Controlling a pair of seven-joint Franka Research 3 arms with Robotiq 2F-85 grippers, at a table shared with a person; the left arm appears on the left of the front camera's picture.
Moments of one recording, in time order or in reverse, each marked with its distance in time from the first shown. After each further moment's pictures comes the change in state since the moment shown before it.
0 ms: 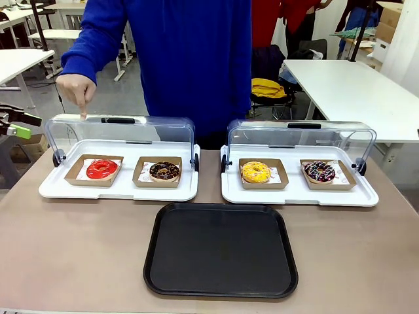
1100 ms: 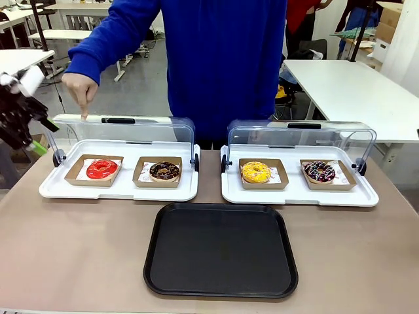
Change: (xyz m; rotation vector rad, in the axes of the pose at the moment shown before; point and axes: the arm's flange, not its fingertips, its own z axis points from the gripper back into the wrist) left arm 0.053 -0.013 -0.066 0.047 0.585 -0.371; right arm 0.000 0.000 -0.001 0.001 0.002 0.000
